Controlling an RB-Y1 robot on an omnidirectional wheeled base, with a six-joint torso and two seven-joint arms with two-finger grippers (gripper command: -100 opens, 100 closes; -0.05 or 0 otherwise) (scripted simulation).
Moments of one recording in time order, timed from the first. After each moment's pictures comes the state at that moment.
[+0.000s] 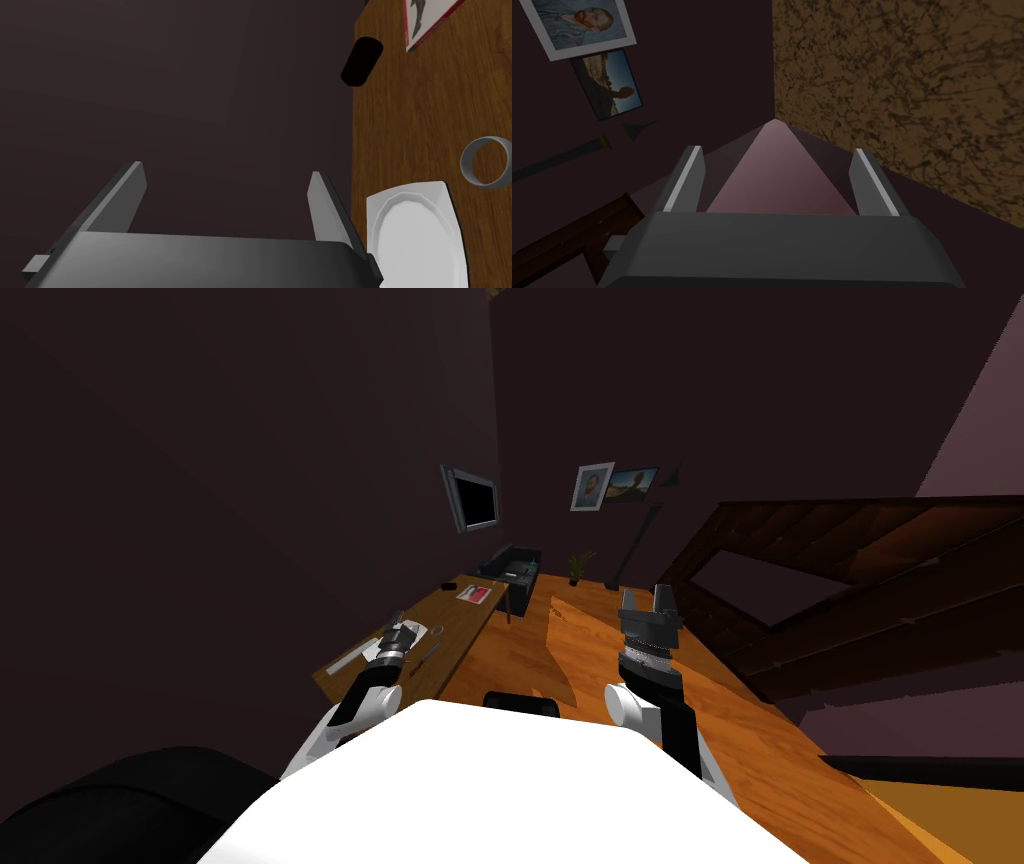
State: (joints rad) left arm 0.56 0.21 0.34 -1.96 0.24 -0.11 0.23; right arm 0.49 -0.01 -0.04 -2.23 -0.09 -0.59 0.03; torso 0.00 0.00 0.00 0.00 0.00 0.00
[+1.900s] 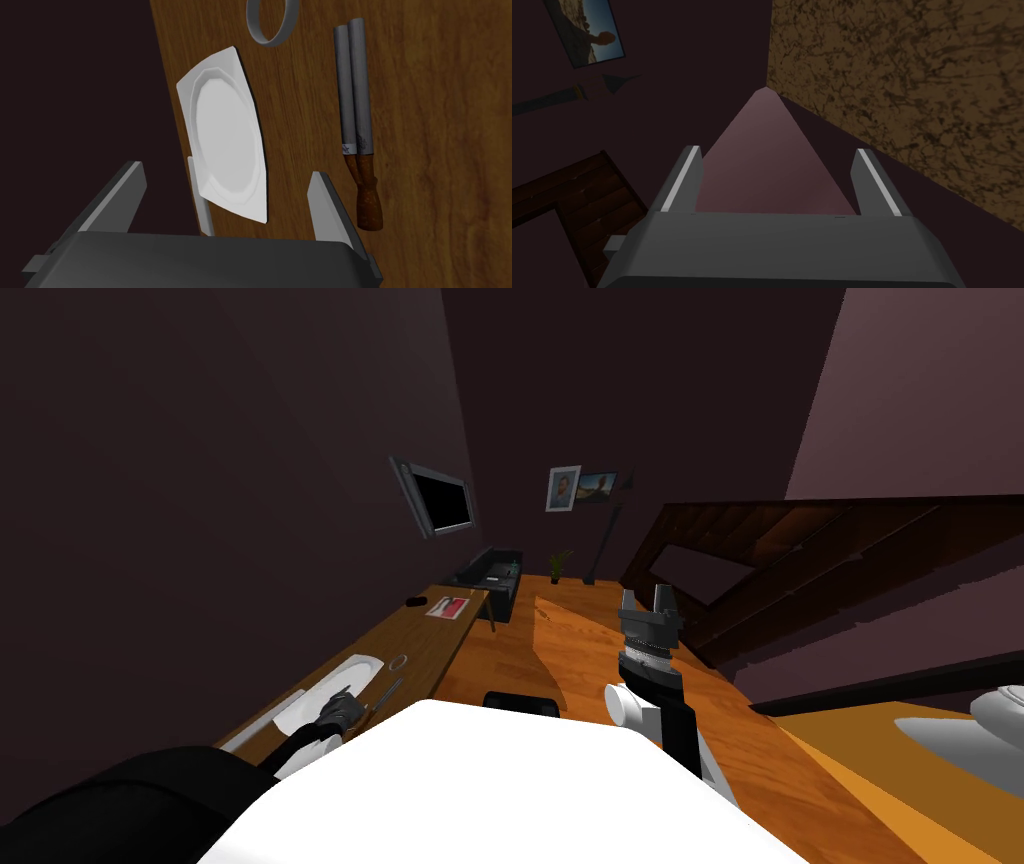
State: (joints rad) left arm 0.61 0.30 0.57 -1.51 0.43 0.28 0.31; right arm 0.49 -0.01 -0.04 -2.23 -0.09 -0.59 0.03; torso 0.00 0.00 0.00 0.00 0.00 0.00
